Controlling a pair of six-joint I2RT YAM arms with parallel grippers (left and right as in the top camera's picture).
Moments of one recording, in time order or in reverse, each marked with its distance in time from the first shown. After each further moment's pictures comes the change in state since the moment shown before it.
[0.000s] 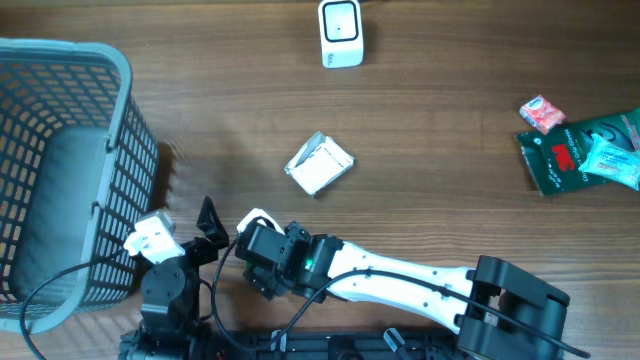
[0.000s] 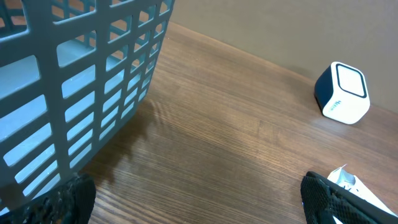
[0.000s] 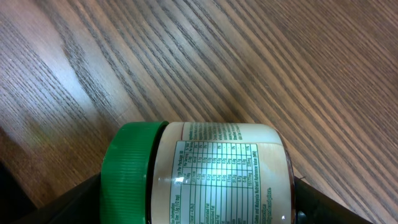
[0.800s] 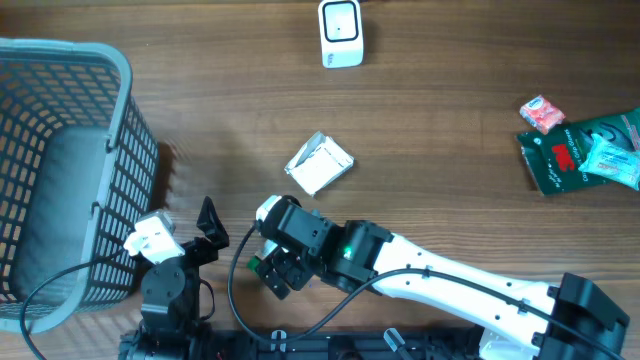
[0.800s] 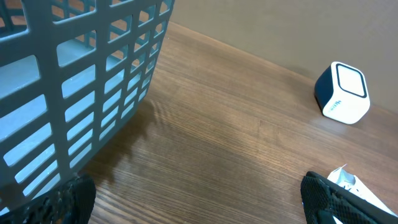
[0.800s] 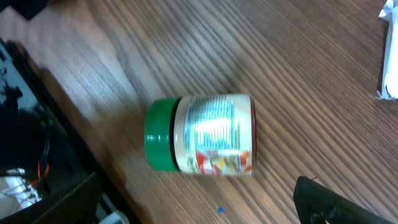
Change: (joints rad) left arm 0.000 0.000 0.000 0.000 0.000 0.000; right arm -0.081 -0.209 0.005 -0.148 -0.142 -0.006
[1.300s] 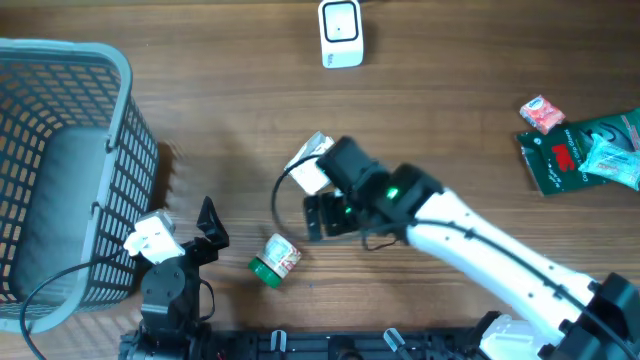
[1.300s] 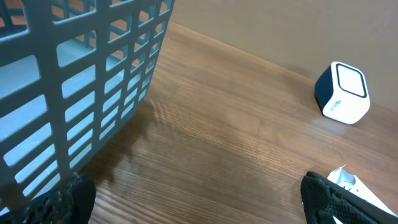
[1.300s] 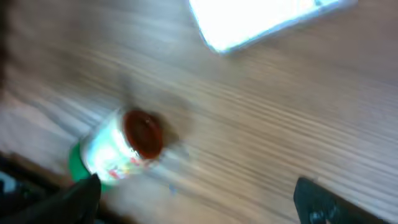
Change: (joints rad) left arm 0.000 0.000 0.000 0.000 0.000 0.000; right arm -0.256 -0.046 0.066 -0.228 -0.006 0.211
